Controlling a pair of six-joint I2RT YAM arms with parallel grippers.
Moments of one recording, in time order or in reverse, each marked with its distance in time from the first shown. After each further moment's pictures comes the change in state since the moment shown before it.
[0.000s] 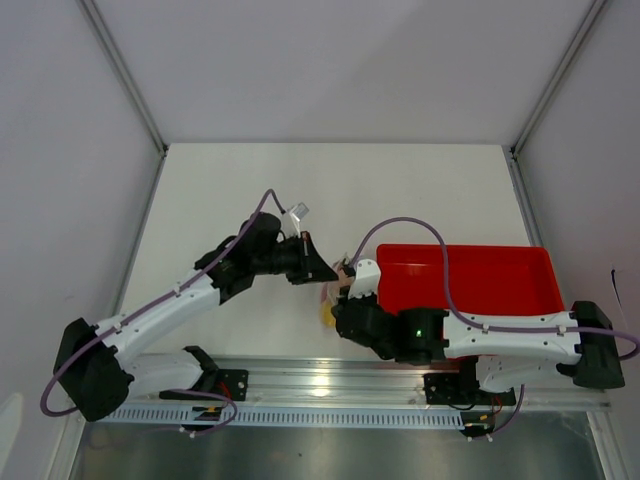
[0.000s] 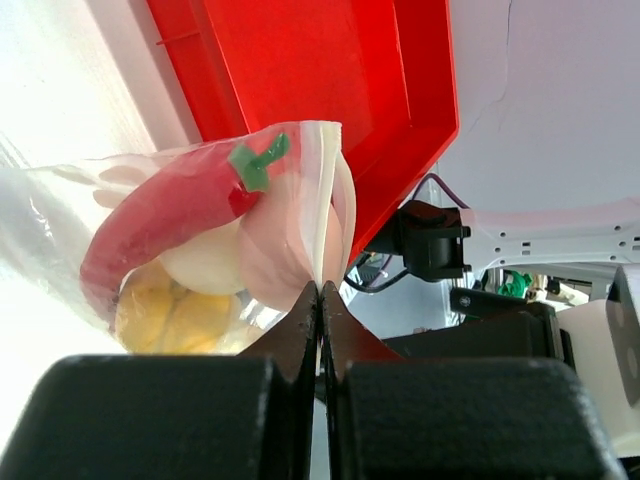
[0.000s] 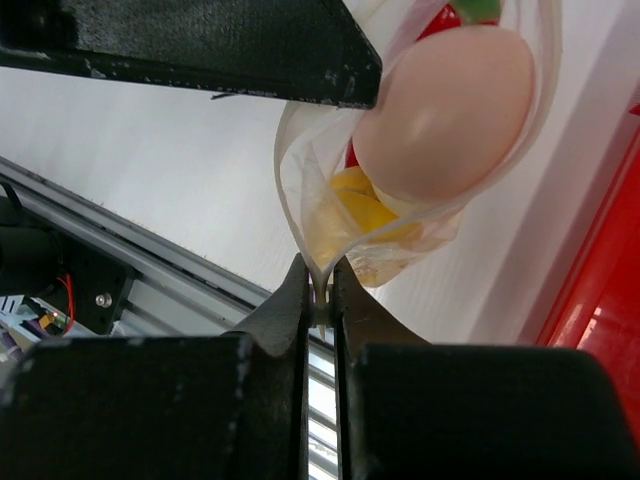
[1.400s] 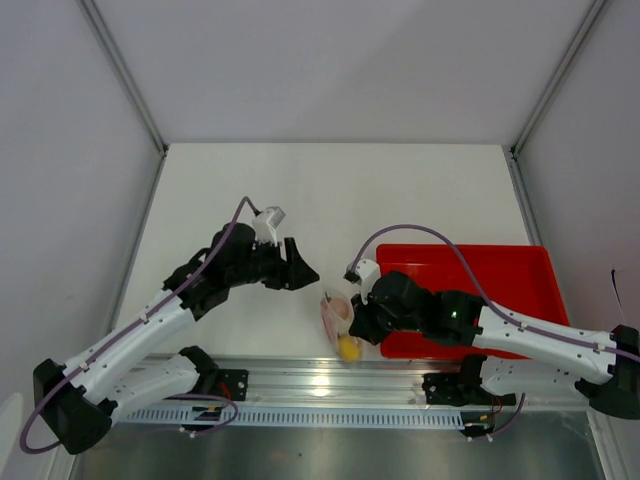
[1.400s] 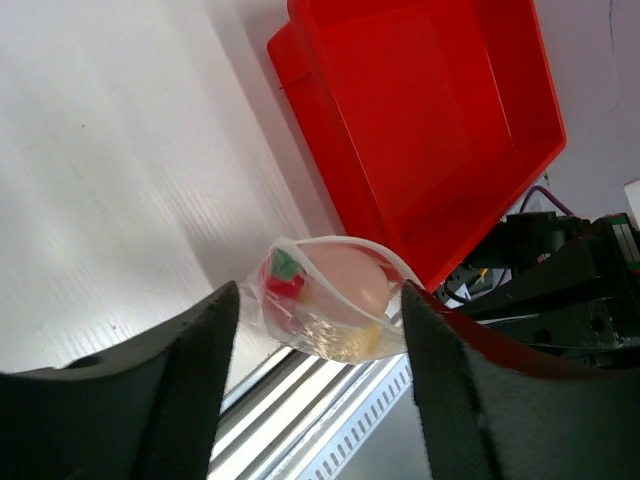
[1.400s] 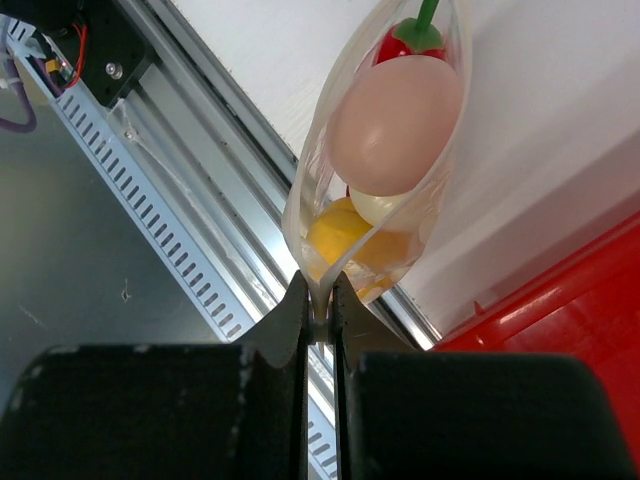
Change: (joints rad) left arm 0.043 -0.237 -0.055 -0.173 -0.188 0.265; right arm -0.250 -0.194 -0.053 -0.143 -0.691 -0.427
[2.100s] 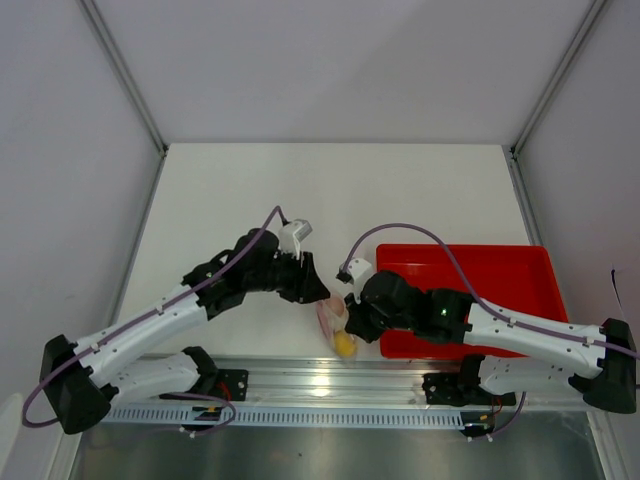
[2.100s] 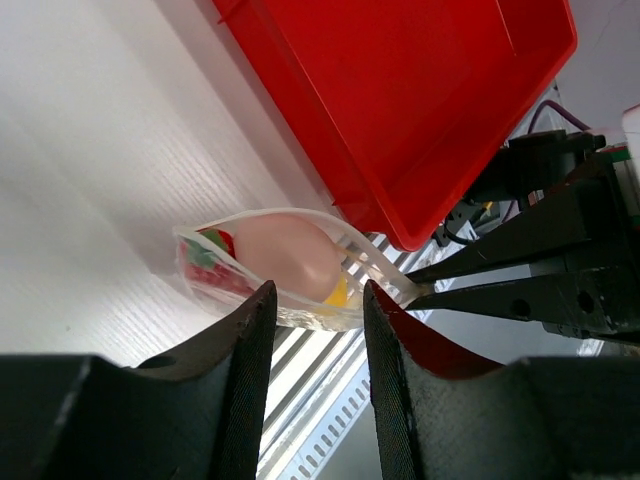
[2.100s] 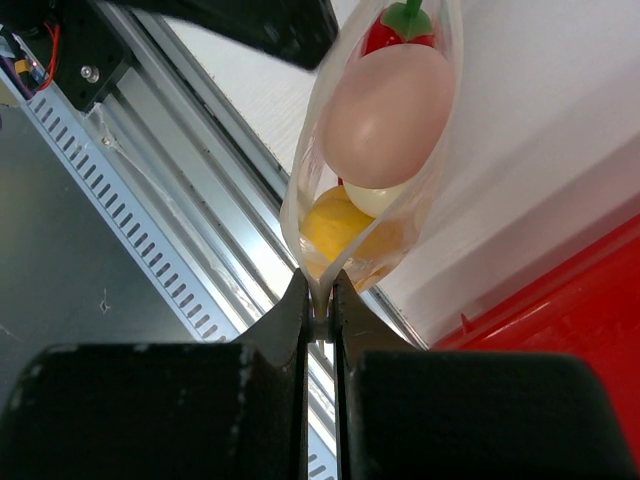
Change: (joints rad) left arm -0.133 0.095 0.031 -0.005 0.032 0.057; right arm 0.016 0.064 0.025 0.013 0.039 -0.033
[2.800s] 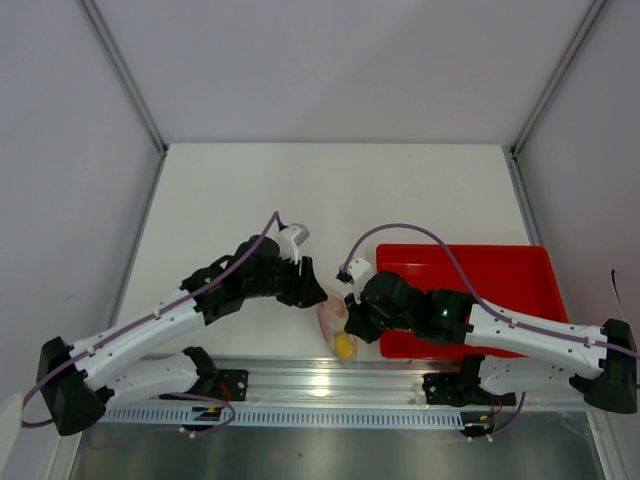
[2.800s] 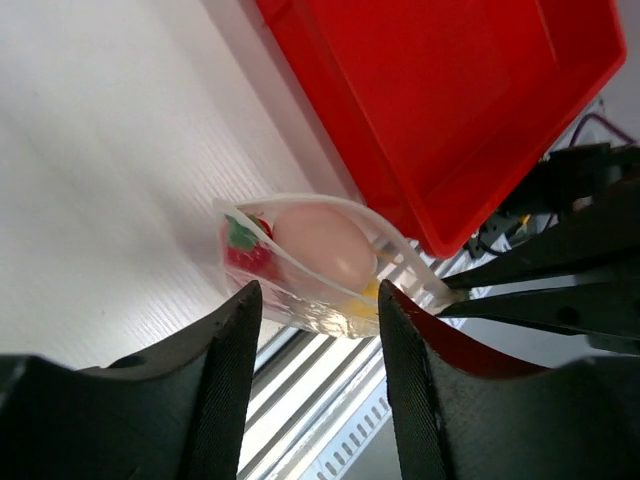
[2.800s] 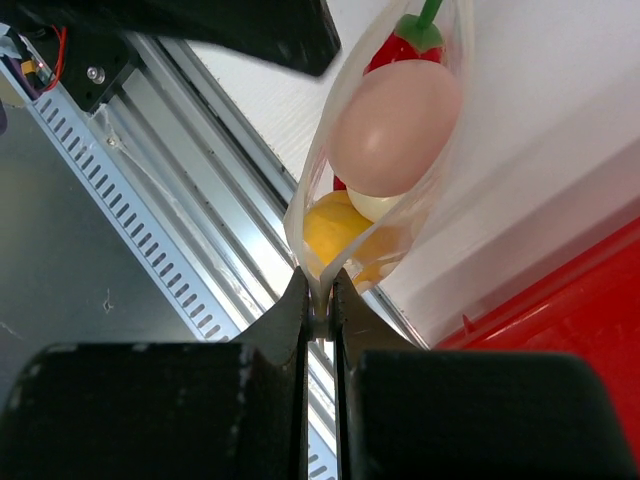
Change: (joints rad) left arm -0.049 0.005 -0.036 -0.005 -0.090 0.000; right arm 0.008 -0.005 0.000 0.010 0.005 0.000
